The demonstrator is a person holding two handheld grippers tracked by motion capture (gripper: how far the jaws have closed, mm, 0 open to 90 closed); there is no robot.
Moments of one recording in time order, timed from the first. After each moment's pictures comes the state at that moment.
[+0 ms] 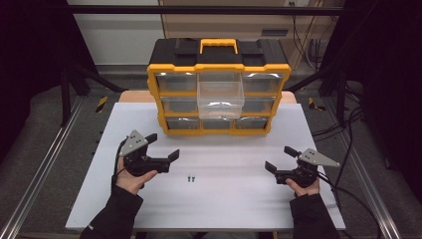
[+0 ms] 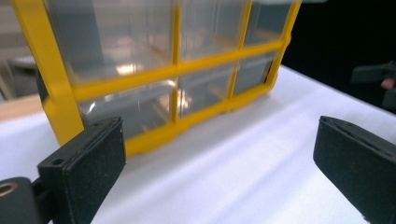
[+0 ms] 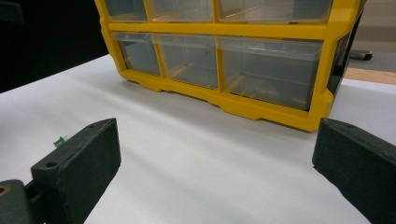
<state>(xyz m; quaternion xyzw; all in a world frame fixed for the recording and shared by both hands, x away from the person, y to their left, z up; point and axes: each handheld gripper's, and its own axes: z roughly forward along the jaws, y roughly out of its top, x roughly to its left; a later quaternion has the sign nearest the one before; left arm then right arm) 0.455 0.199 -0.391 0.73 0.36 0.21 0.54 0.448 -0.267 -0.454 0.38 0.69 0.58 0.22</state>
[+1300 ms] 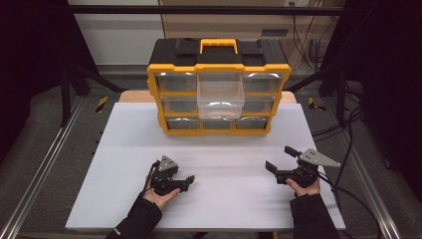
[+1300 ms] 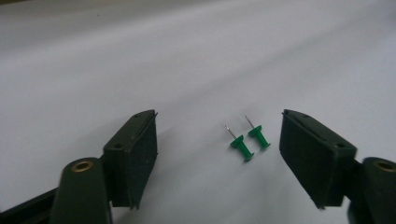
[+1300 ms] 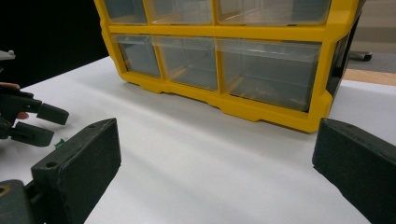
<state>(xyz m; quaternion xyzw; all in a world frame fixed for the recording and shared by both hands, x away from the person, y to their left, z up) 0.451 0.156 -0.484 0.79 0.44 0.14 0.40 0.447 -0.268 -0.453 0.38 0.68 0.58 0.22</state>
